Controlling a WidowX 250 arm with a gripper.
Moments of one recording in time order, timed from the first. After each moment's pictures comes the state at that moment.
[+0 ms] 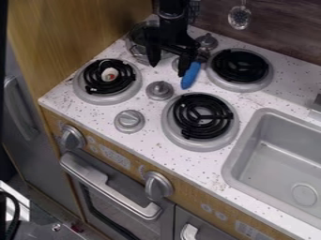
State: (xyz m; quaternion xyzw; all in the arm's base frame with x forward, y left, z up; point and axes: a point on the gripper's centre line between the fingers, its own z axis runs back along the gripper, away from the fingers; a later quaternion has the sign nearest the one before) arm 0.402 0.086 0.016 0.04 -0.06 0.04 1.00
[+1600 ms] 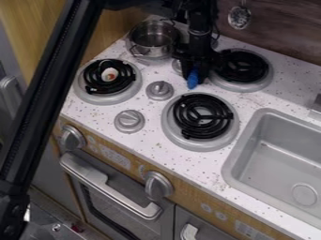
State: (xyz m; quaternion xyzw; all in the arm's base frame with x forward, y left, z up) arm 0.475 0.062 -0.050 0.02 -0.03 0.05 1.00
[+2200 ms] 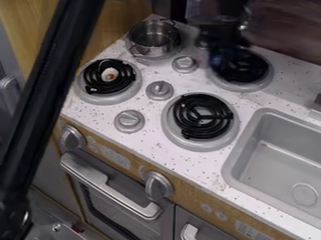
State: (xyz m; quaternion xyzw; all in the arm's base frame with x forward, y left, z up) arm 0.499 0.000 -0.003 0.04 -0.12 -0.04 0.99
